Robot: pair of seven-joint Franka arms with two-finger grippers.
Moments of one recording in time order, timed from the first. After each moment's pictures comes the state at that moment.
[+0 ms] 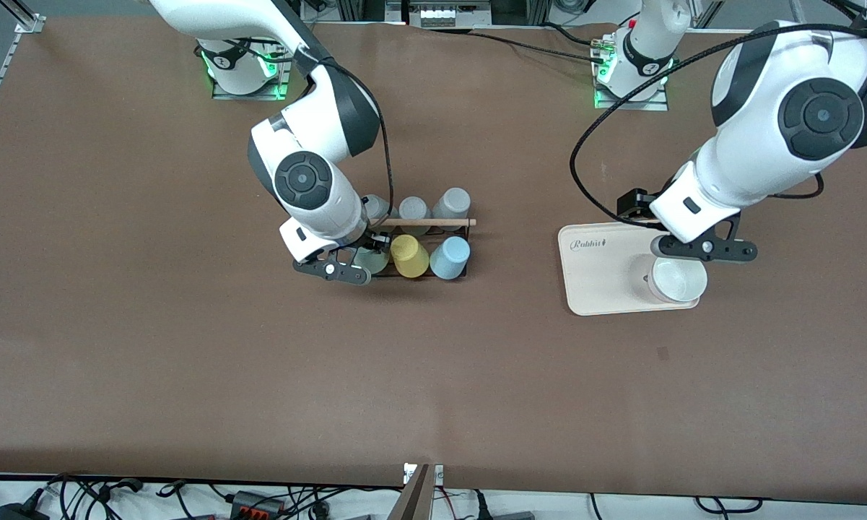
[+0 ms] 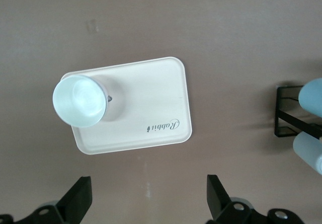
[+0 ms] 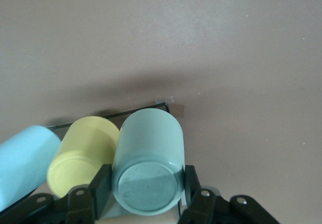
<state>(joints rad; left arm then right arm) -0.14 0.20 -0.13 -1.57 0.00 1.62 -0.24 0.54 0.57 0.05 -1.43 0.05 1.92 0.77</state>
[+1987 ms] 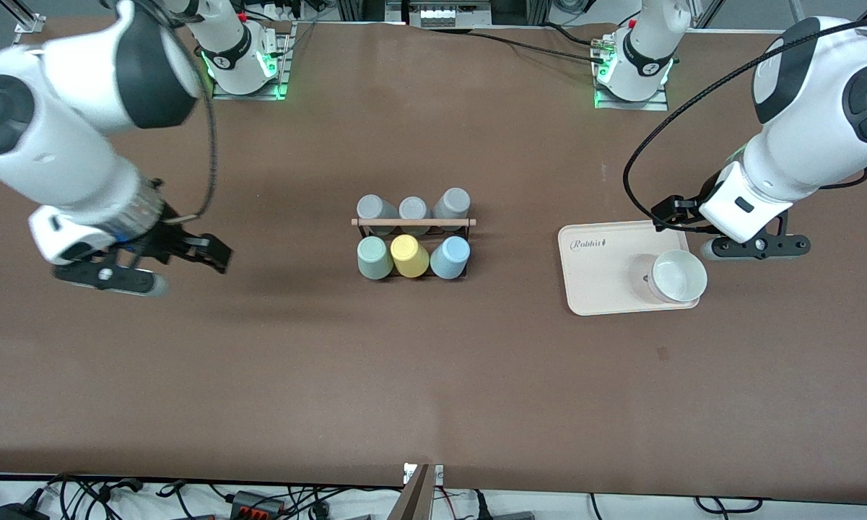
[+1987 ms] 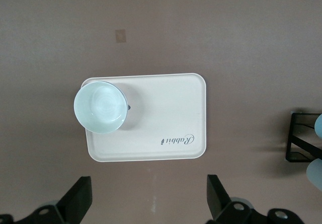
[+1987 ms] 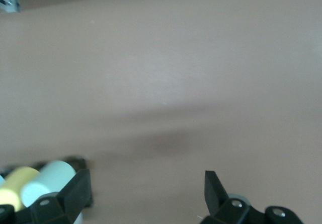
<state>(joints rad) -0.06 0.15 -0.13 -1.65 0.00 1.72 -0.24 0.27 0.31 -0.05 -1.38 -0.02 1.74 0.35</state>
